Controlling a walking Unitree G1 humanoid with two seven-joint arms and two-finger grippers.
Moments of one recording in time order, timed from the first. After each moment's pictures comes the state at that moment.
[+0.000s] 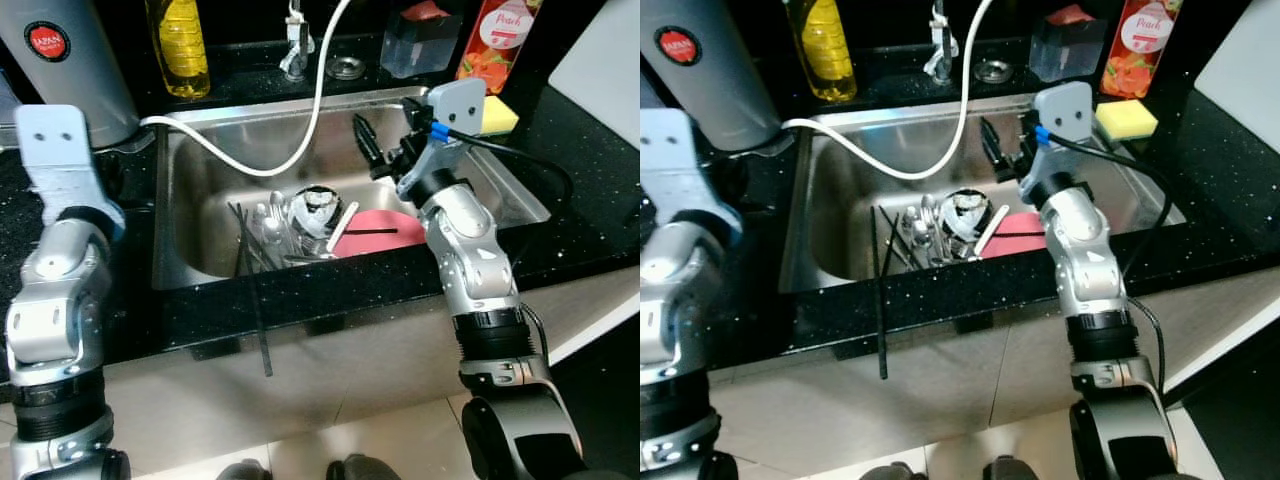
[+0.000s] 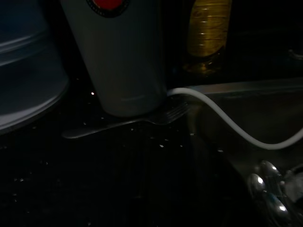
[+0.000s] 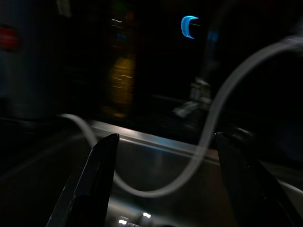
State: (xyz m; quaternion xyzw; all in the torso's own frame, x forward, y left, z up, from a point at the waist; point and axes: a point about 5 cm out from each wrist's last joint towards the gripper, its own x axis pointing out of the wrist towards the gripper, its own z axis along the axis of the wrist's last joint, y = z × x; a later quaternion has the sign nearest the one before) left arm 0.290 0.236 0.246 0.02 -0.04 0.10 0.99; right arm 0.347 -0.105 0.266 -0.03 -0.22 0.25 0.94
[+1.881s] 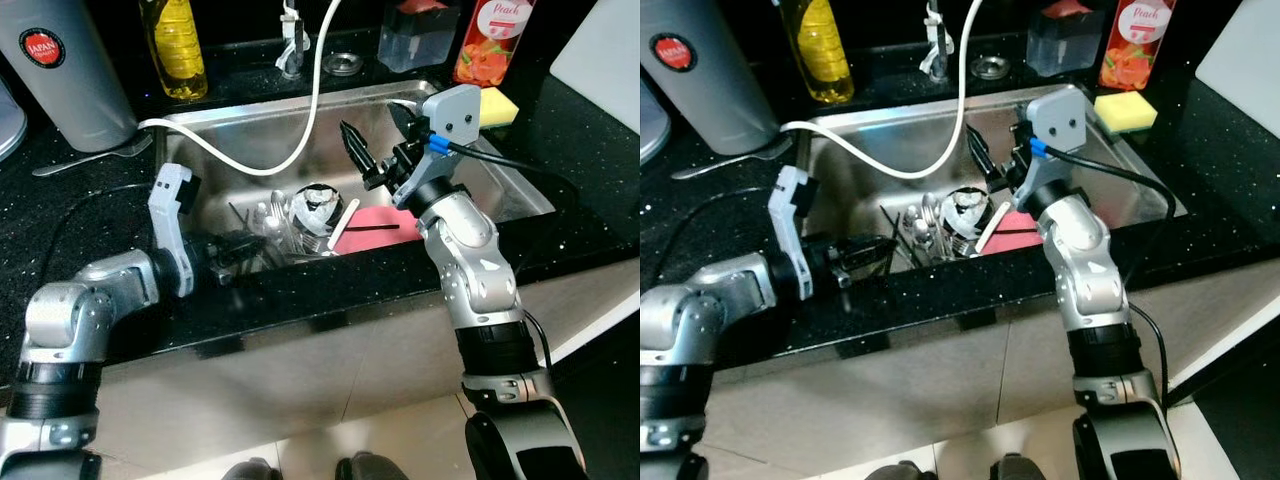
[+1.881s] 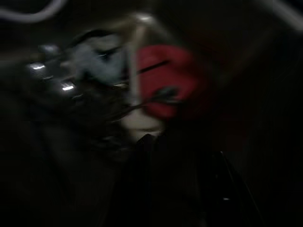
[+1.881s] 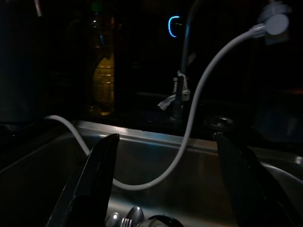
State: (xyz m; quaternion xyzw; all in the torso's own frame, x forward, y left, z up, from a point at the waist) left arm 0.306 0.188 0.178 -0.11 0.20 -0.34 0.91; right arm 0.341 -0.121 0.259 -0.03 -0.21 0.20 0.95
